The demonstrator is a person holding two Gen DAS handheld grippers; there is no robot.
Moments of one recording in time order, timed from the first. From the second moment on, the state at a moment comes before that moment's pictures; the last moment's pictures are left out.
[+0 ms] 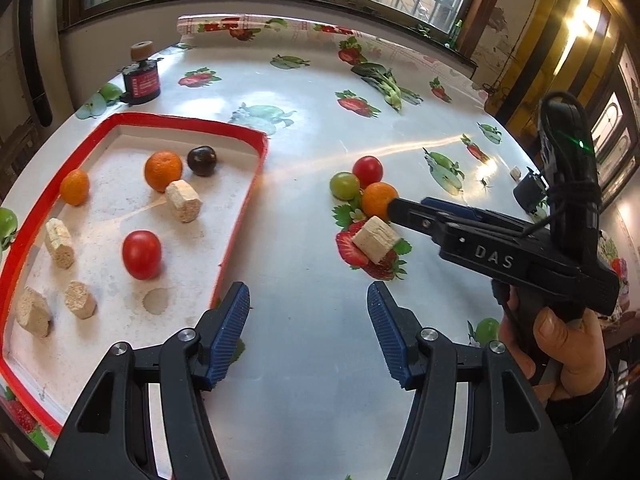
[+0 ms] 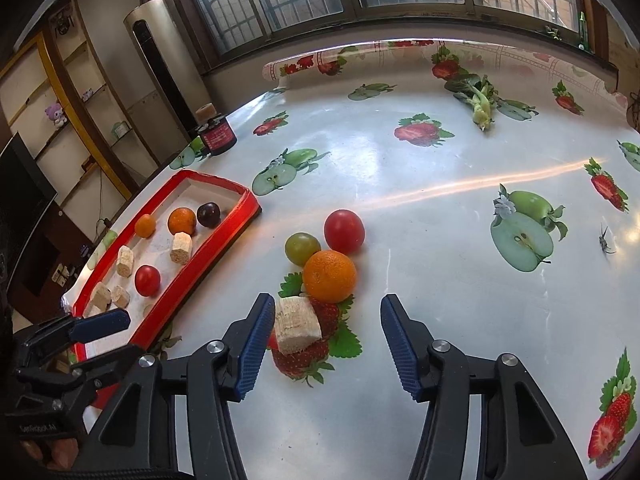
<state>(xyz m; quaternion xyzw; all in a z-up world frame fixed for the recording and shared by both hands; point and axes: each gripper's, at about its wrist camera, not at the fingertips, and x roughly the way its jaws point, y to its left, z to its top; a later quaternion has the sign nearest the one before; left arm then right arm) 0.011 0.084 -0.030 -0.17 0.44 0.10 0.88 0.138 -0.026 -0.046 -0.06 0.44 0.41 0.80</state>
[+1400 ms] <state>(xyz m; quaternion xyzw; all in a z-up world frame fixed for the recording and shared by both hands) 0.042 0.057 -0.049 -0.16 0.45 0.04 0.88 0.099 -0.090 -0.037 -0.03 0.43 0.40 0.81</state>
